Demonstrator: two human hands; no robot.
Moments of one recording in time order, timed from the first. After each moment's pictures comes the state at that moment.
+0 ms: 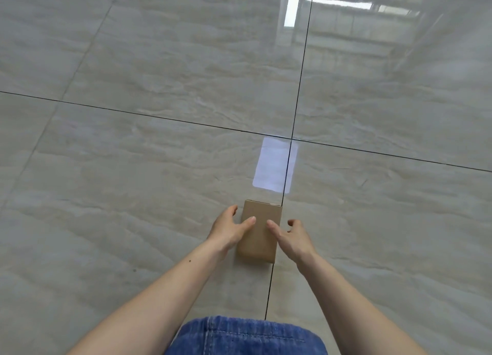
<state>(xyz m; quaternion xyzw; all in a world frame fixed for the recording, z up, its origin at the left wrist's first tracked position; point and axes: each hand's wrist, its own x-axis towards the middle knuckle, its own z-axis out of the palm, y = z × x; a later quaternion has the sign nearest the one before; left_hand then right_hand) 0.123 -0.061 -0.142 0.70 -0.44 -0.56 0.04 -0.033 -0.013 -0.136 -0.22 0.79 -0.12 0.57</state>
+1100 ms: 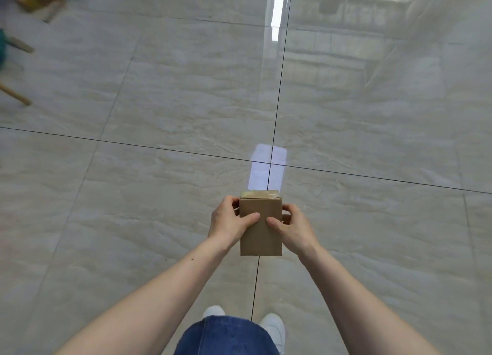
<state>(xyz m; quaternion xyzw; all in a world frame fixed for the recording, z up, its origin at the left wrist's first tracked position) 0.094 -0.056 0.144 0.69 -0.48 -0.53 0.11 -0.058 -0.004 0.139 -0.27 0.77 -0.21 0.54</state>
